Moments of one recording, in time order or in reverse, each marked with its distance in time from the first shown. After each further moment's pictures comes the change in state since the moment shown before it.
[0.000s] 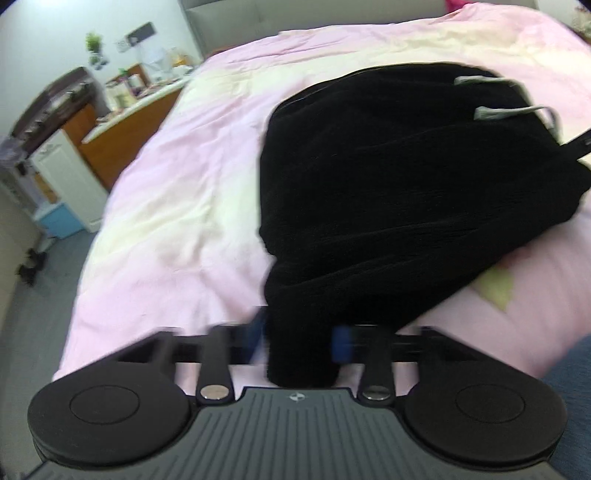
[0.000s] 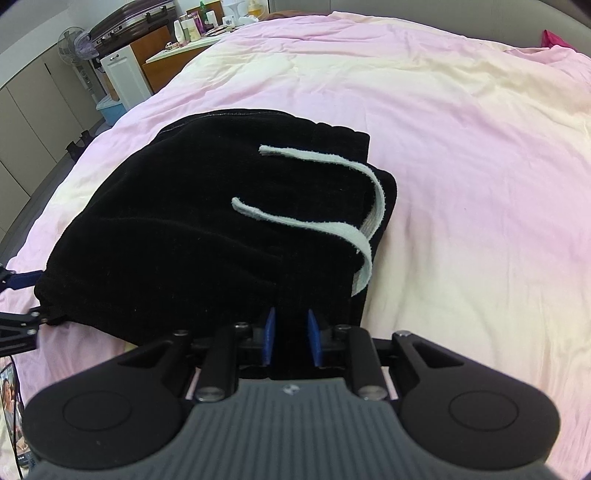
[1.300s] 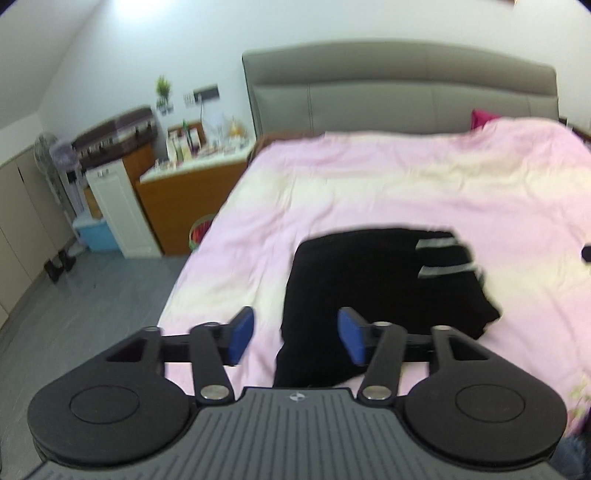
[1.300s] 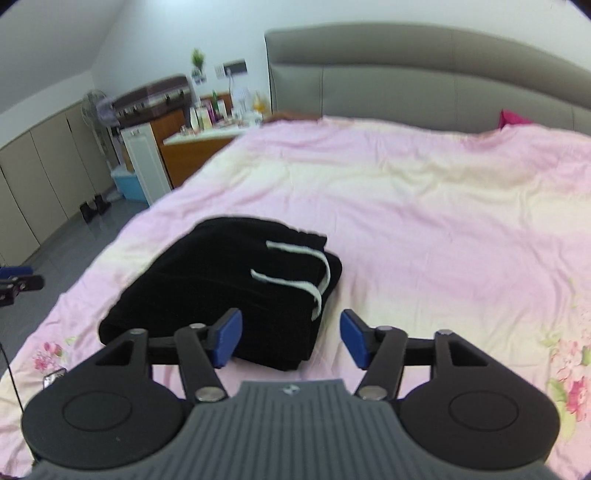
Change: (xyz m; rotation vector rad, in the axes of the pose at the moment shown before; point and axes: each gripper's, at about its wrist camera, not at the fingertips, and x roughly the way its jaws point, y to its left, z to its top) left arm -0.219 -0.007 0.048 -0.184 -0.250 0.039; right arm -0.208 0.005 -0.049 -0.033 -0.327 -0.020
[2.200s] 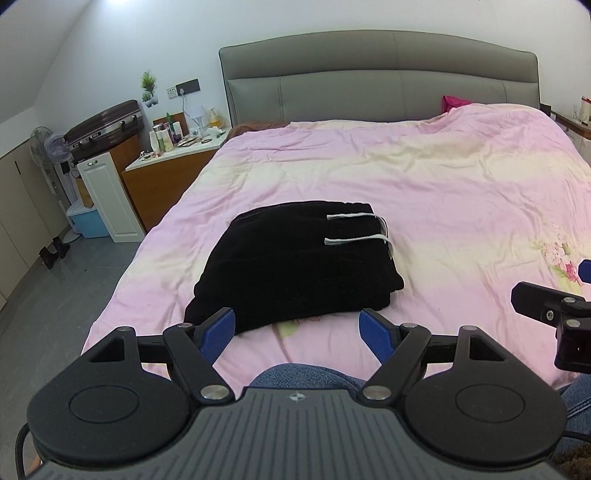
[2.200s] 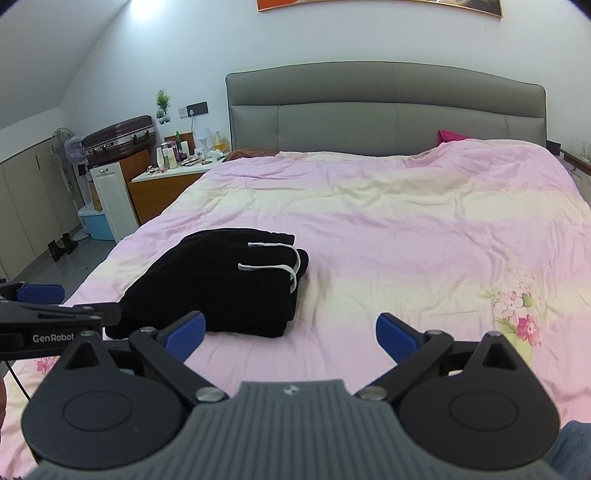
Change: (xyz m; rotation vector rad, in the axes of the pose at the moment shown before) left arm -0.046 -0.135 -0.036 -0.009 0.085 -0.002; right arm -0.109 0.039 -0.086 0.083 -0.109 -0.154
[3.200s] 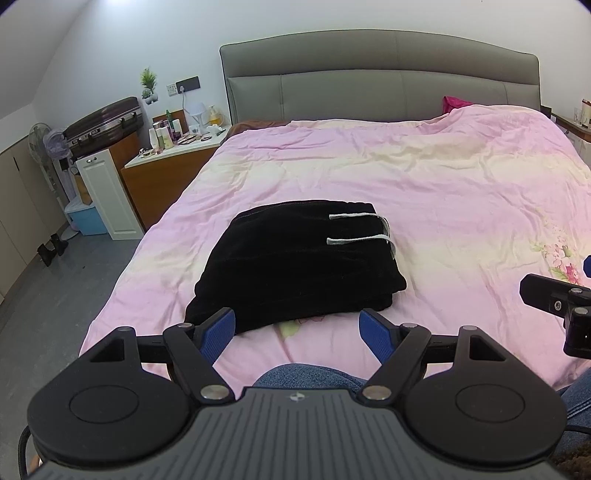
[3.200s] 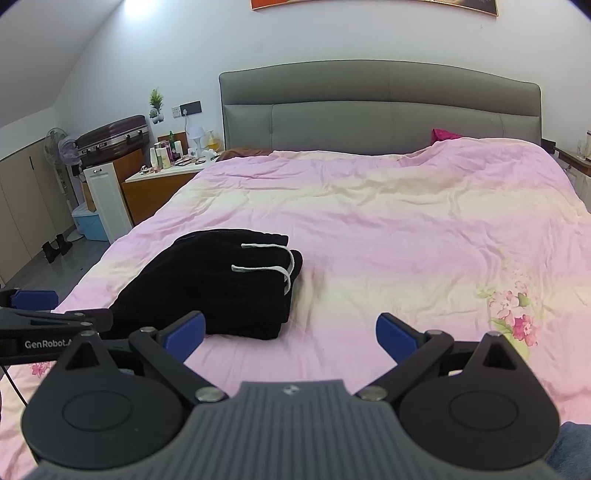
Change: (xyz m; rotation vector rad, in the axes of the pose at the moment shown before) left arm 0.001 0.003 0.003 -0.008 0.002 -0.001; right arm 0.003 0.002 0.004 0.003 -0.002 -0.024
